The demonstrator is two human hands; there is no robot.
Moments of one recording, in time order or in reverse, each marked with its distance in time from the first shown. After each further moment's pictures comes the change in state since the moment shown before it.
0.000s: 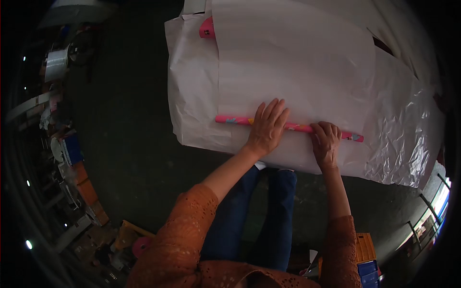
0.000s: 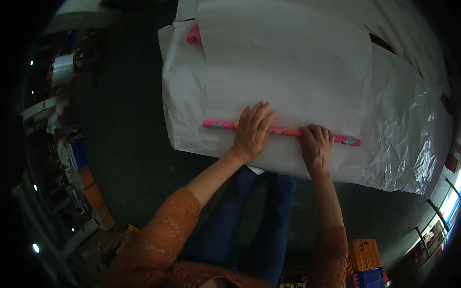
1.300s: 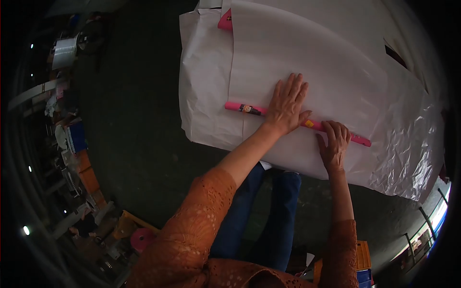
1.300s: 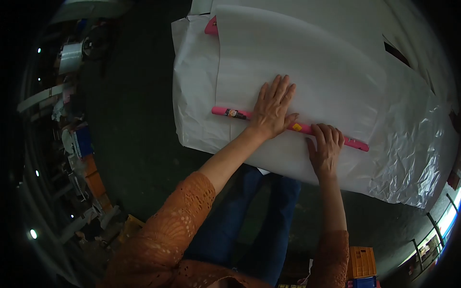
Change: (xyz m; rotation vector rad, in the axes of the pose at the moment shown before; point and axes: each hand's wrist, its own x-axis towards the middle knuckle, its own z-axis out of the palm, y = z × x) left_hand 0.066 -0.010 -0.007 -0.016 -0.070 -0.095; right_hand 0.016 -0.006 0.004 -0.036 -0.016 -0.015
